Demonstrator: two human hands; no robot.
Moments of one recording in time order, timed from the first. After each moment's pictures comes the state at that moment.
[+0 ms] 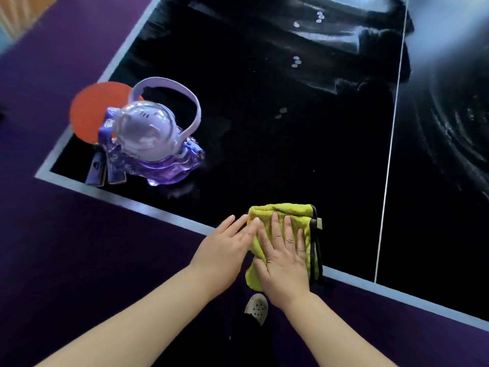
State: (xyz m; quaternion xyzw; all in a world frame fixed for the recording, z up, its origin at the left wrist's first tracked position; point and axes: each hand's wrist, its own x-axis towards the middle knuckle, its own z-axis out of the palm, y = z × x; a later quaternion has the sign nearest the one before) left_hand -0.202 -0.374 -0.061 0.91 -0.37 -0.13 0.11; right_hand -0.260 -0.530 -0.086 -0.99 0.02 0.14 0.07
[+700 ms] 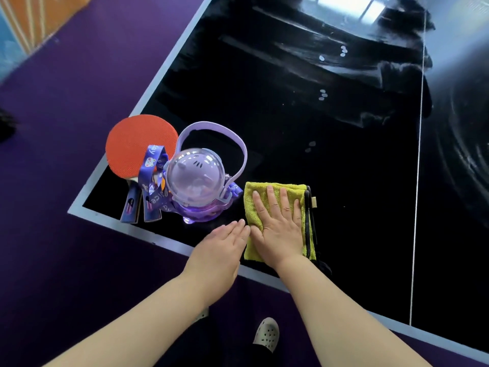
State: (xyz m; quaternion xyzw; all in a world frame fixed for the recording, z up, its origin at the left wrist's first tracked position) left_hand -0.130 -0.297 -0.049 0.93 -0.32 -0.10 0.13; right_hand -0.109 -0.463 -0.076 -0.98 0.01 0.18 0.03
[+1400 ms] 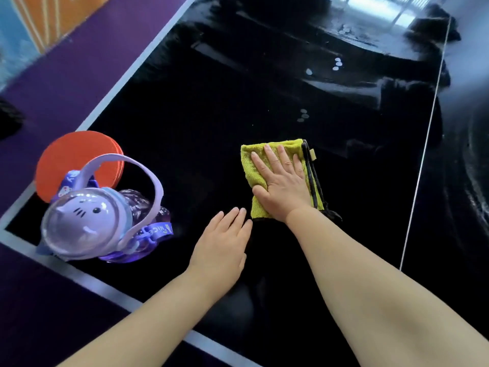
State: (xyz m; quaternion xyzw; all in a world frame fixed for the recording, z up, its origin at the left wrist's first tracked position) left_hand -0.041 -0.451 -0.052 0.96 -0.24 -0.11 0.04; right_hand 0.070 -0.614 -0.079 -0.98 -0.12 0.14 0.03
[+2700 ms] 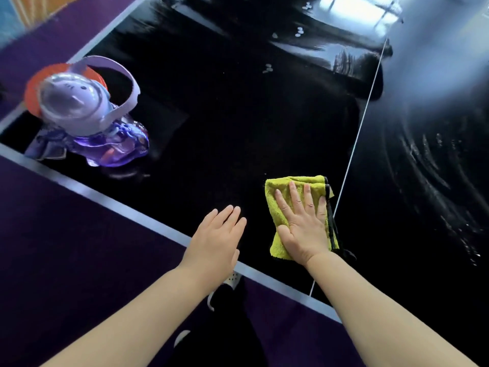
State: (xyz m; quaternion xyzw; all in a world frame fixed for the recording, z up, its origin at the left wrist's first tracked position) left_hand -0.226 -0.509 -0.052 0.96 -0.25 -0.03 0.09; right_hand -0.193 -0.726 -0.077 -0.98 -0.06 0.19 -0.03
